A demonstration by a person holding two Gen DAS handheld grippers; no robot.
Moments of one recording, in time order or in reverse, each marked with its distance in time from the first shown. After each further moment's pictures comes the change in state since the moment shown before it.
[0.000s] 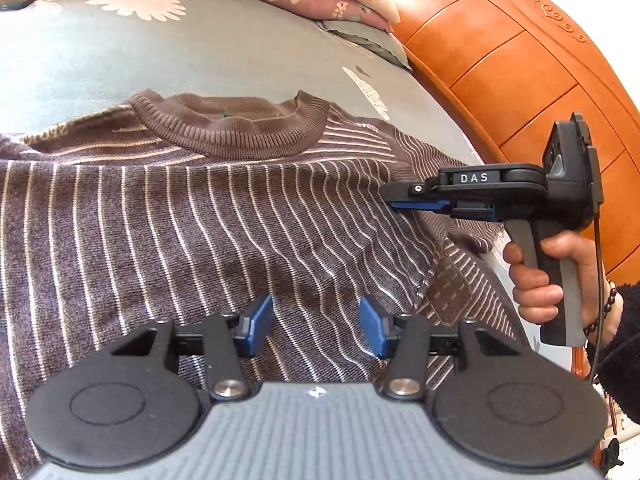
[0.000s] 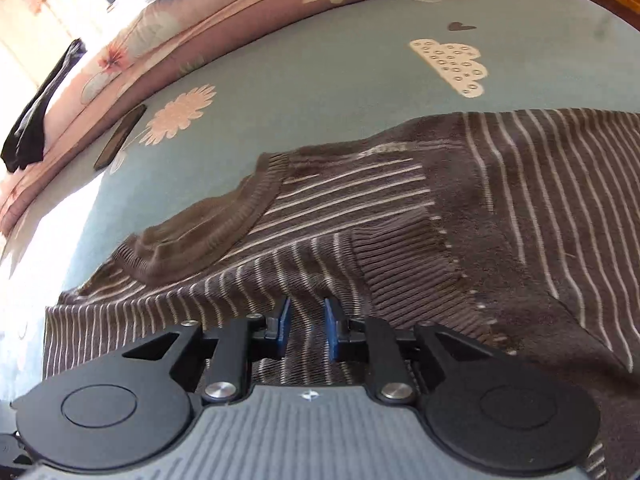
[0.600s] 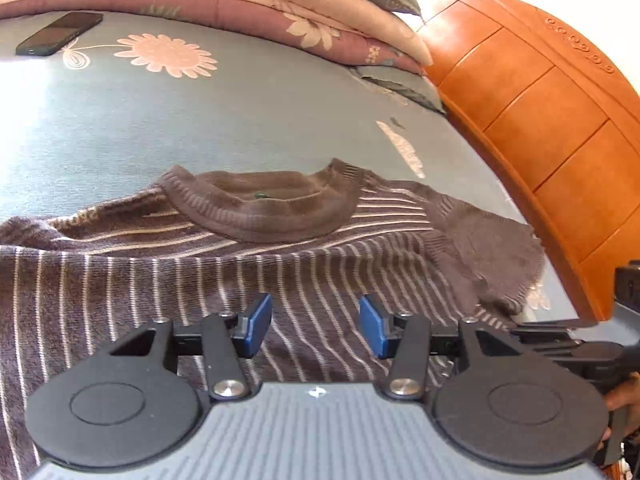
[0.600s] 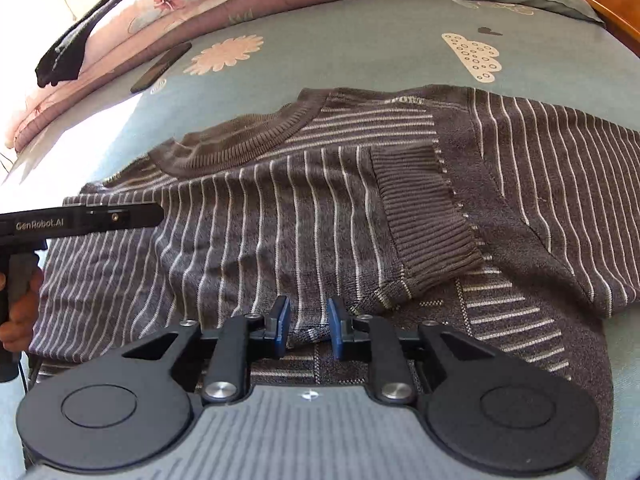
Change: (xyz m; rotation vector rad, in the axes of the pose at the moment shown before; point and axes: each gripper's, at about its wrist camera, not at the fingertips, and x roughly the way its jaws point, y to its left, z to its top) left arm 0.006 -0.014 0.027 0.001 -0.092 0.080; right arm -0.041 0.019 -0.052 -0.230 0.051 0.020
